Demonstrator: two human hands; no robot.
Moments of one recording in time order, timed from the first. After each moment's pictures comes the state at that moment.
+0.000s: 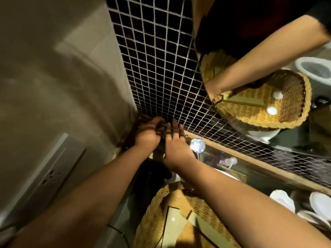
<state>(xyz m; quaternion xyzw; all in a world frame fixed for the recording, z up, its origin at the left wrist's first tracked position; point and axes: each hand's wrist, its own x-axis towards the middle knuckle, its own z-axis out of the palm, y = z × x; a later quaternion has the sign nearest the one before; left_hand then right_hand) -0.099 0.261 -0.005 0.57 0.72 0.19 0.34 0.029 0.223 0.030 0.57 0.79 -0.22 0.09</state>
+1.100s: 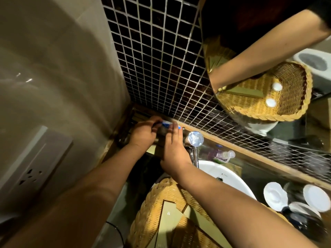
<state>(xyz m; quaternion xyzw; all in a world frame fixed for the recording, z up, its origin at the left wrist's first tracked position) -0.099 0.247 -0.024 0.61 0.70 0.17 0.33 0.035 0.195 0.002 0.62 0.74 -0.25 0.03</state>
